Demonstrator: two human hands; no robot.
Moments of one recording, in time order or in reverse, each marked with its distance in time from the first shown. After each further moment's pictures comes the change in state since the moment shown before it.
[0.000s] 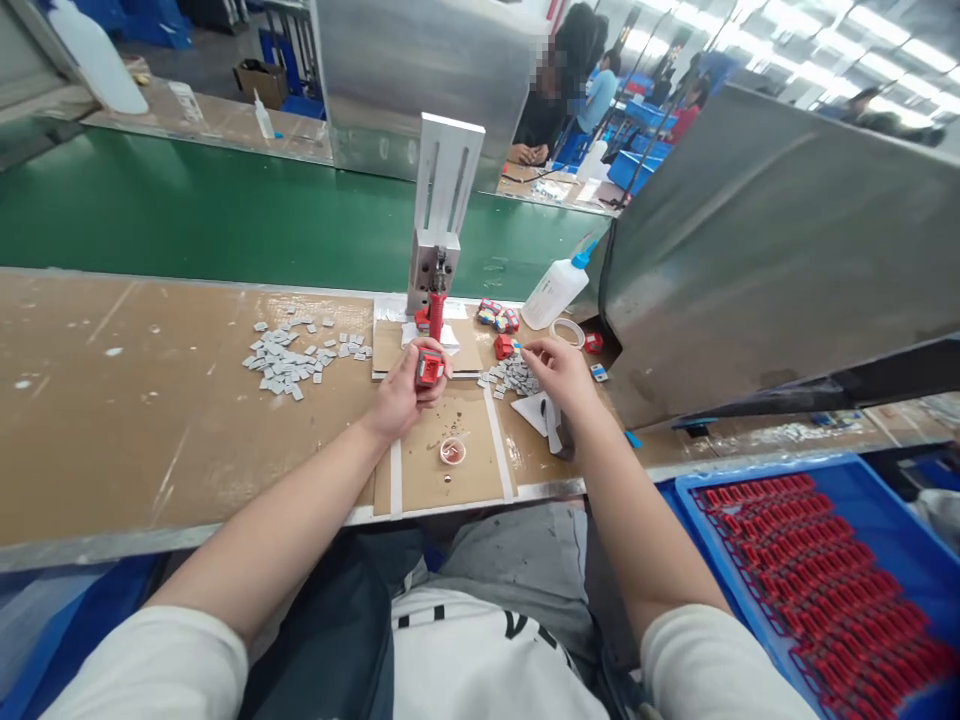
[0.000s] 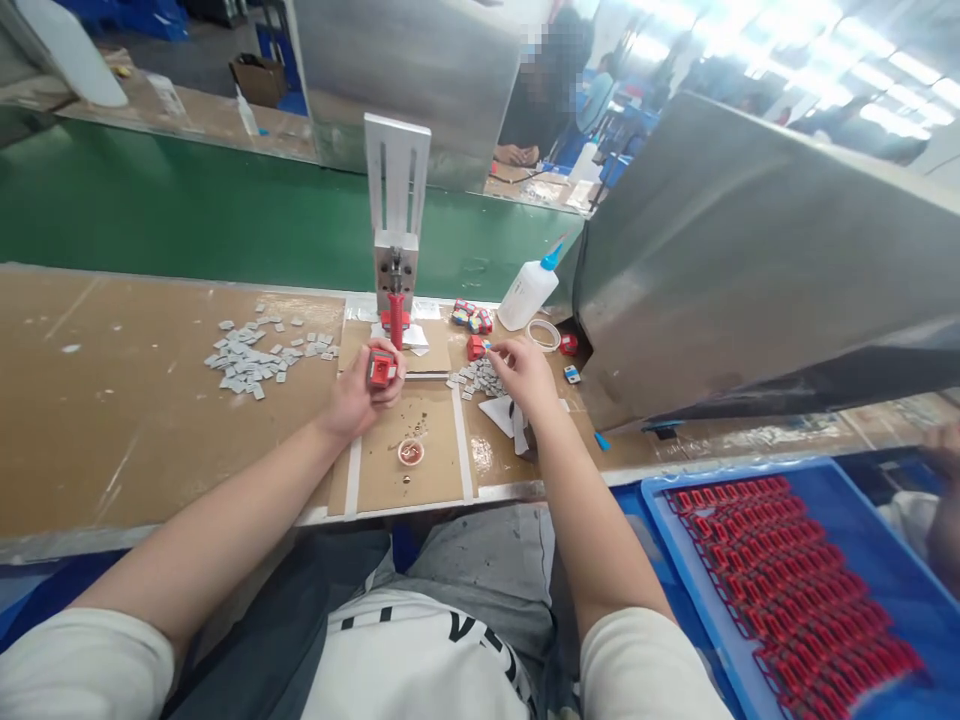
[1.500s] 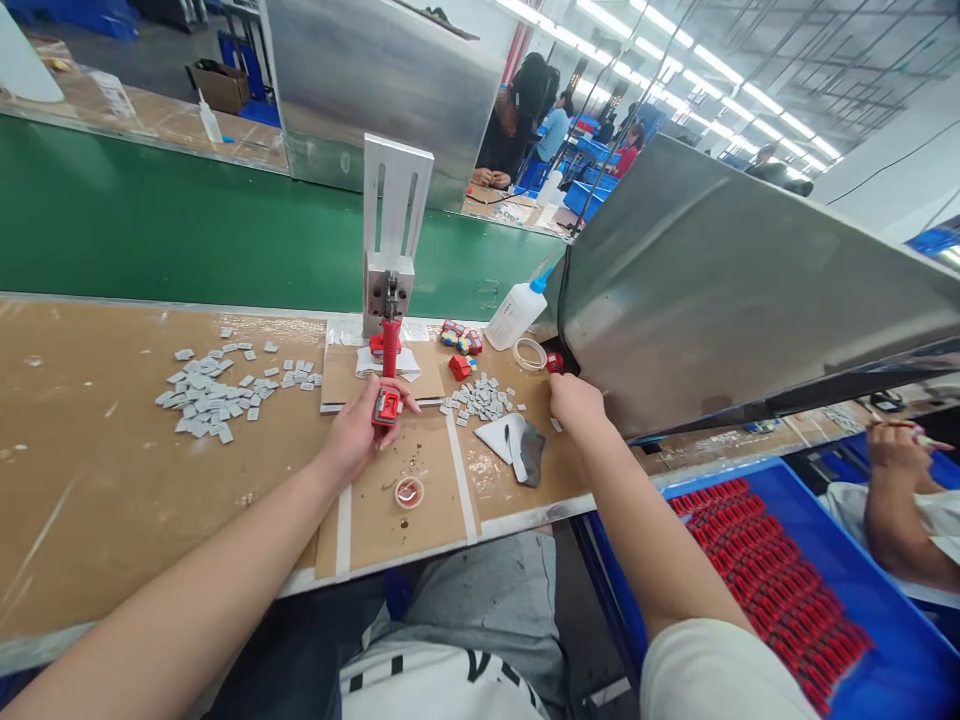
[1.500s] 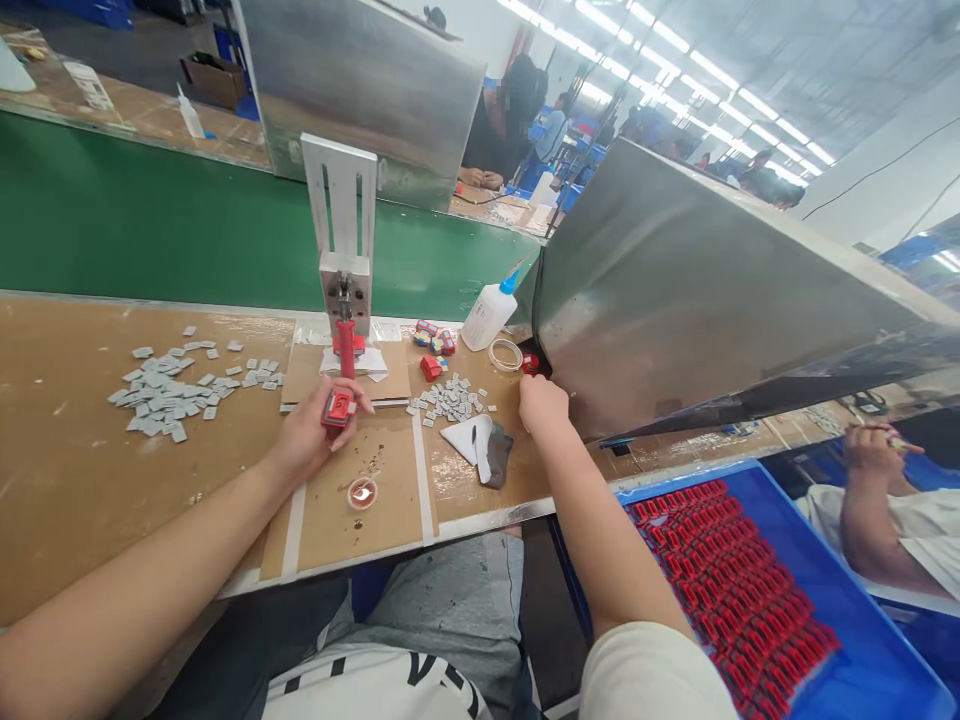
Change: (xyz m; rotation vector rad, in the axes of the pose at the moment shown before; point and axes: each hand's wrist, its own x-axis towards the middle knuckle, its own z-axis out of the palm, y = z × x) left_hand 0.006 -0.010 -0.007 0.199 0.215 -0.131; right_hand 0.002 0.049 -0.058 -0.854 -0.410 0.402
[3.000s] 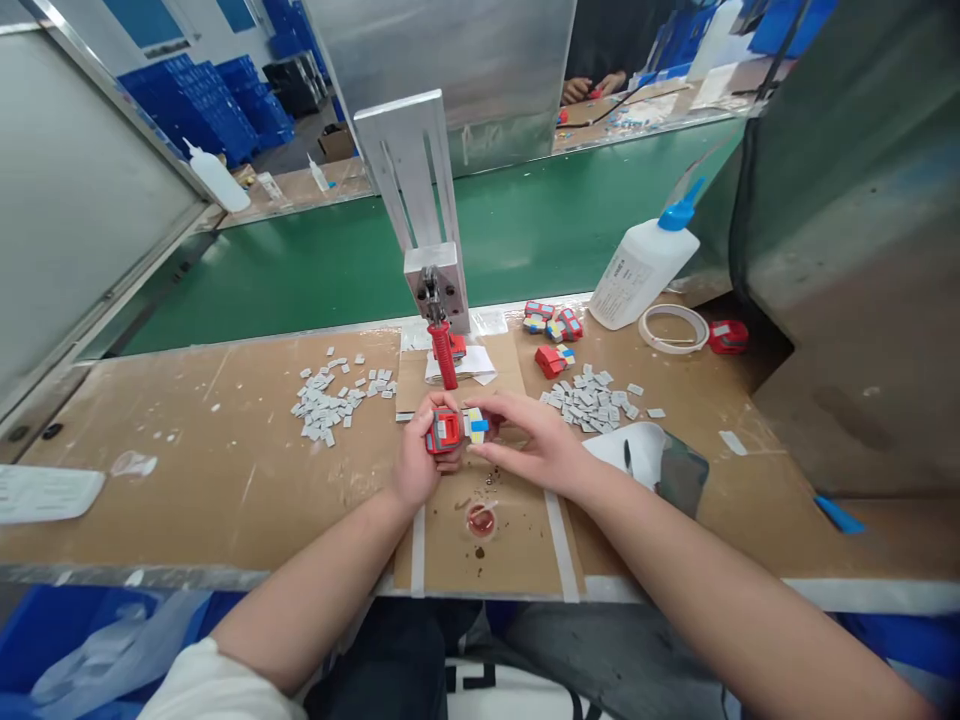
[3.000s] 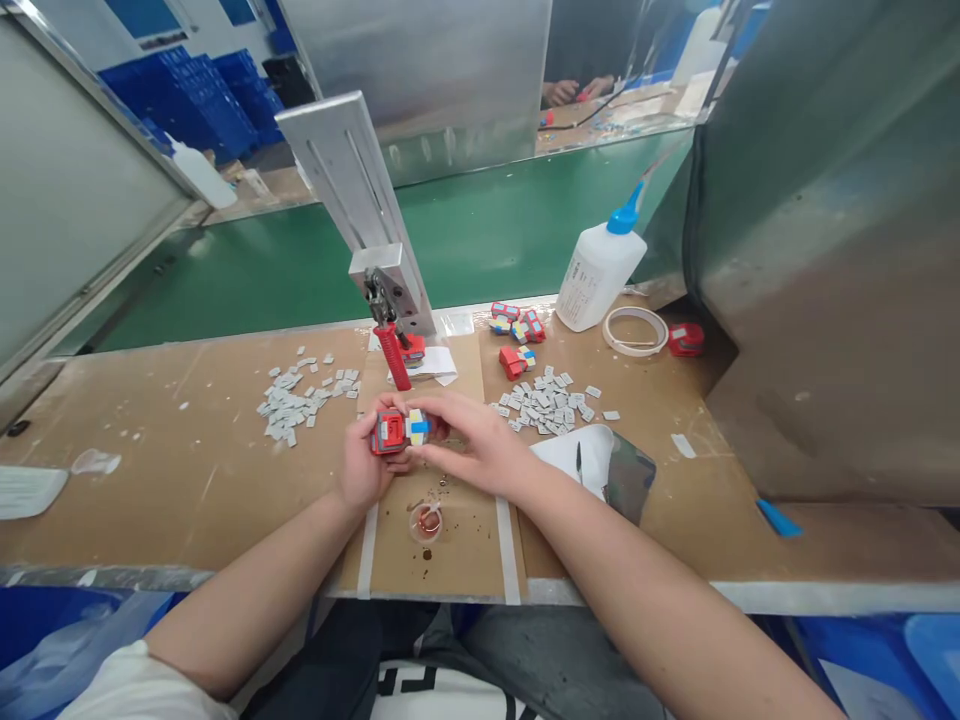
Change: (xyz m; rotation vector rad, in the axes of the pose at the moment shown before) left_hand -0.011 -0.013 -0.005 0.040 0.146 -0.101; right_hand -0.050 -0.162 -0.002 1.397 0.276 -1.154
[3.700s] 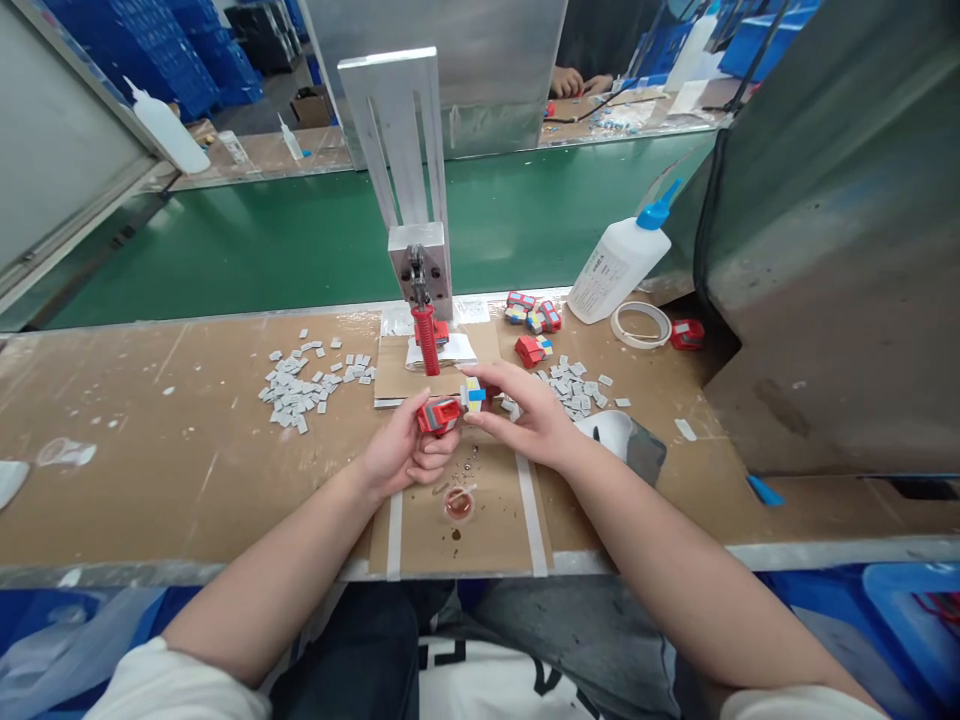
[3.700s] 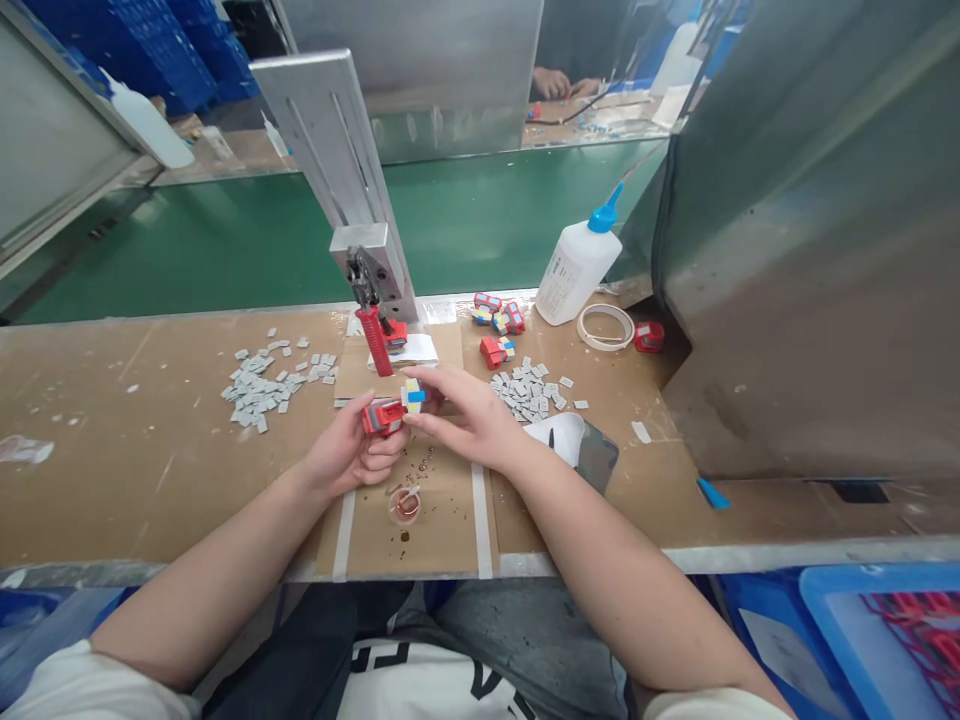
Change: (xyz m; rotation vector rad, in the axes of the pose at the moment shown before) left_hand -0.003 0.026 0.000 -0.073 -0.338 -0.496; right_hand 0.003 0.005 -0.017 -0.105 0.046 -0.066
